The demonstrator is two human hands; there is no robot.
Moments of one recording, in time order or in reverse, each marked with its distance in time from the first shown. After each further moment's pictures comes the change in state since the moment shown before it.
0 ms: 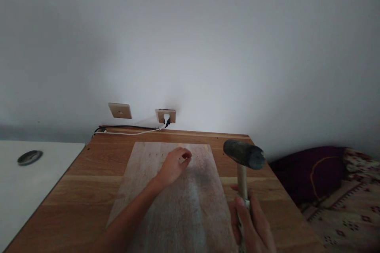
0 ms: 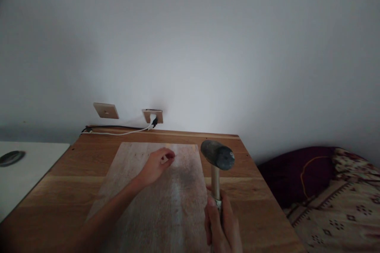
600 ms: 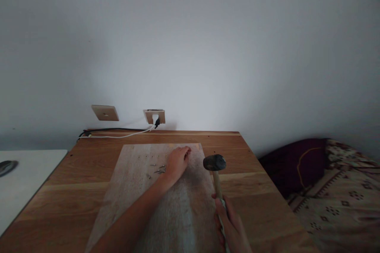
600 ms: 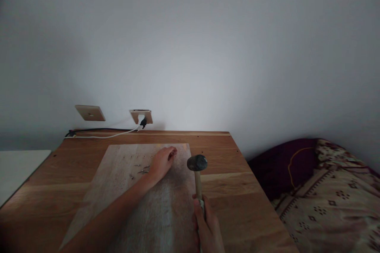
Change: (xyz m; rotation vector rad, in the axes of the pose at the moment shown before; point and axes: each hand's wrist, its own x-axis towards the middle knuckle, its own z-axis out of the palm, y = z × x) left_hand 0.037 -0.011 0.070 0.251 -0.012 -0.083; right_hand 0.019 0.078 0.011 0.113 -0.094 0.269
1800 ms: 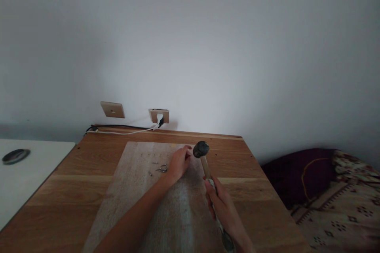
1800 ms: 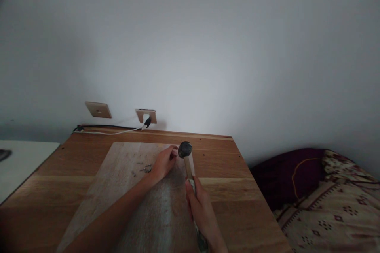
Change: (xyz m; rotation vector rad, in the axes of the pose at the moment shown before) left_hand -0.001 -0.009 0.013 -0.303 0.047 -0.011; right_hand 0.034 -0.051 0.012 -0.219 -0.279 -0.229
